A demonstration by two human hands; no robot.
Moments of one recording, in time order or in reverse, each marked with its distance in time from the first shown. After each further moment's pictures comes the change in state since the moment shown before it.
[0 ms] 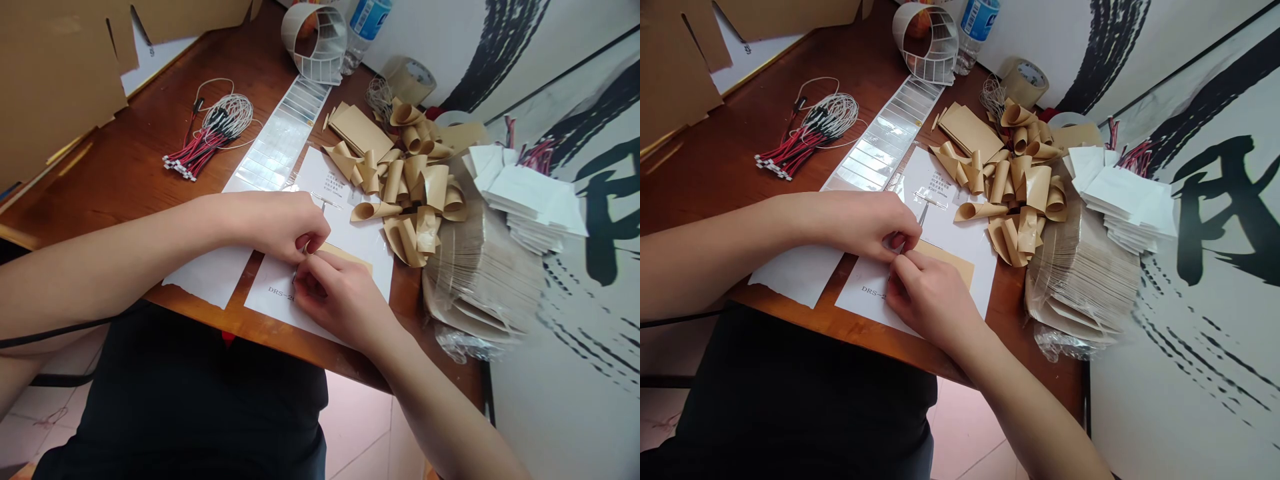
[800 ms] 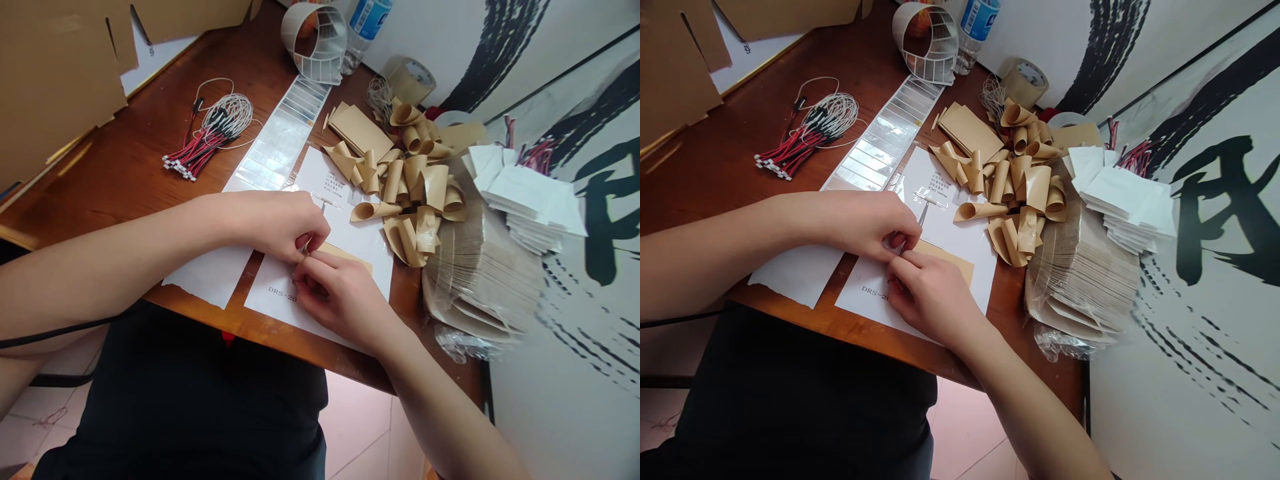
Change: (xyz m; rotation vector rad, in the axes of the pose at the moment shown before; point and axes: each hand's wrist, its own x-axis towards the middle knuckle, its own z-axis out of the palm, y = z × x) left_hand 0.001 0.002 -0.002 0.015 -0.012 0.003; right_hand 0.004 0.003 -0.005 0.075 -0.056 -0.036
